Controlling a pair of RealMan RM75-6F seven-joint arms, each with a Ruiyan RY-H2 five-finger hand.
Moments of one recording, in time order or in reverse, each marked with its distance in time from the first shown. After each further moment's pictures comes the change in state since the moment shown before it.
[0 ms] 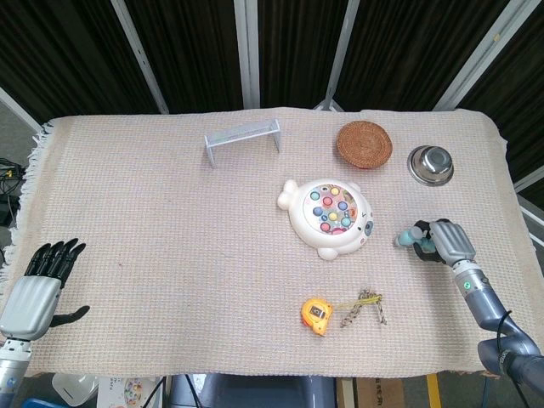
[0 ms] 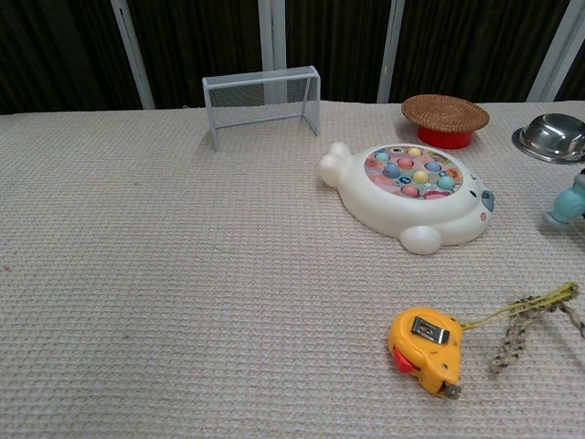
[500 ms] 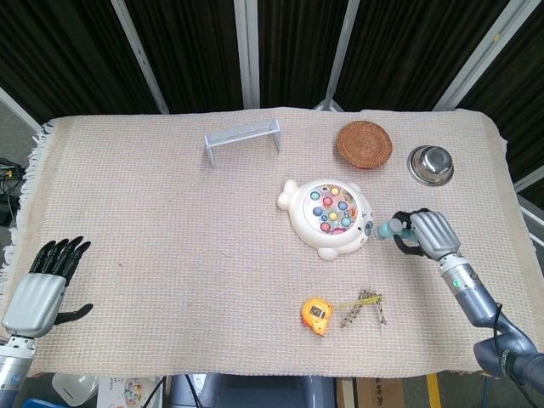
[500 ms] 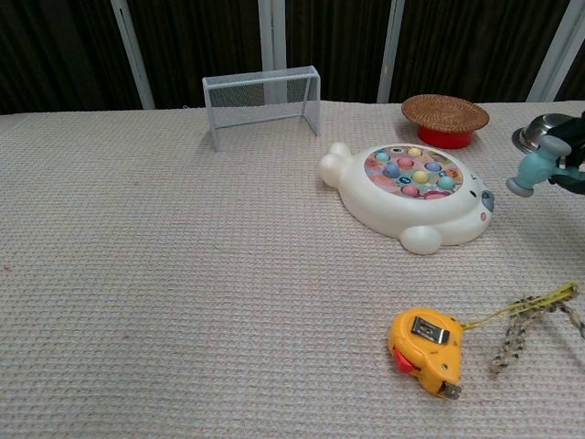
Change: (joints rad) left arm -0.015 -0.002 -0.007 -0.010 0.000 -0.013 0.019; right arm 0.036 0.086 0.027 -0.197 -0.083 0.127 -0.078
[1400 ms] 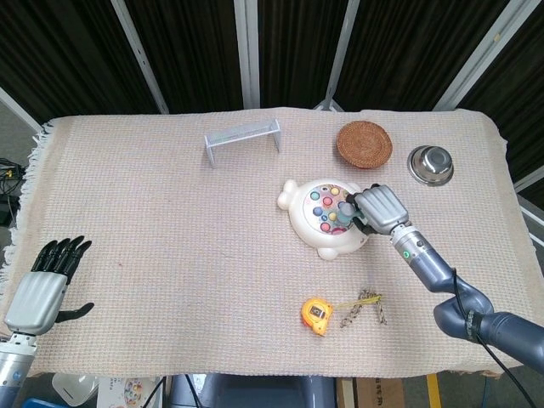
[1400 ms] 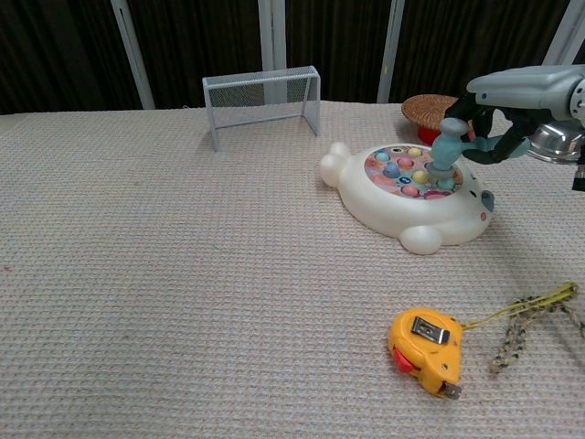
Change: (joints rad) left arm -0.012 -0.005 -0.002 0.012 -0.022 -0.020 -0.012; right arm 0.234 0.022 0.092 -0.150 0.175 -0.260 -0.443
